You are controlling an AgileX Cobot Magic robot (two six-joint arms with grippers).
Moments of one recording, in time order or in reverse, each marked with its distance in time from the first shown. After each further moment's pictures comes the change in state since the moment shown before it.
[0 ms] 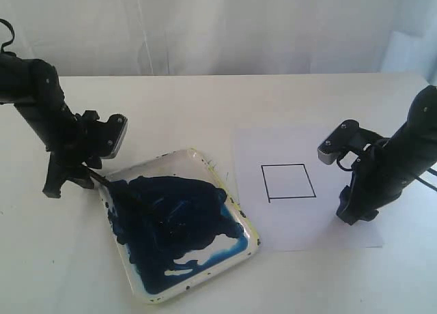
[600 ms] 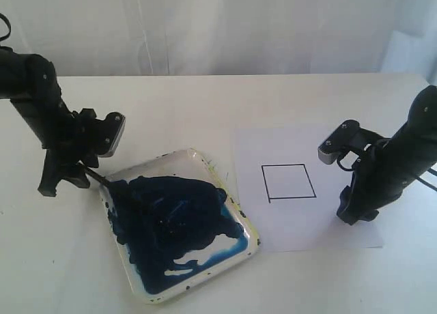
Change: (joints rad) left arm 0.000 -0.020 0.000 0.023 0.034 -0.019; right arm 0.000 0.000 0.000 0.000 0.004 0.000
